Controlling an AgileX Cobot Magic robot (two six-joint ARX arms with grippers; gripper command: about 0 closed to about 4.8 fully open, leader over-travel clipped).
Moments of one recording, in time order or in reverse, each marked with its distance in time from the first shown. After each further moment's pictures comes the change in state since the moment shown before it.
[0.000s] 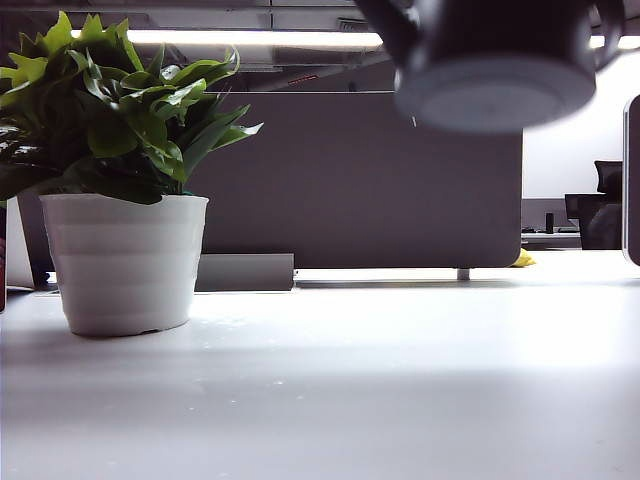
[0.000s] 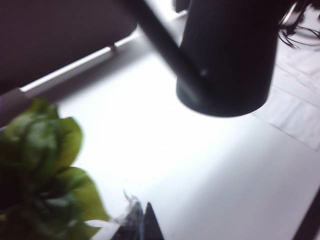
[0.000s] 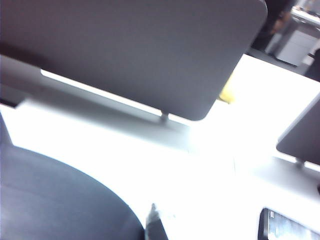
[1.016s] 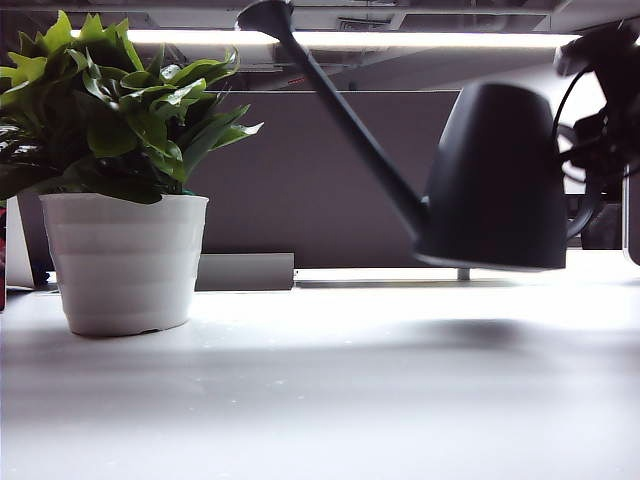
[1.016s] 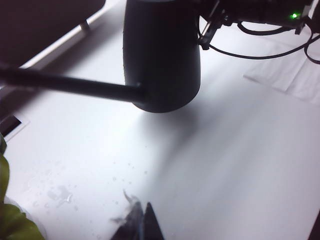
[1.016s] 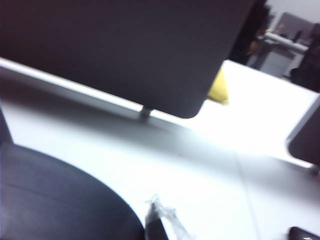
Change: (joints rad) left arm -0.179 0.202 0.000 0.082 -0.159 0.071; right arm -0.158 0.517 -0.282 0.932 -0.112 -0.042
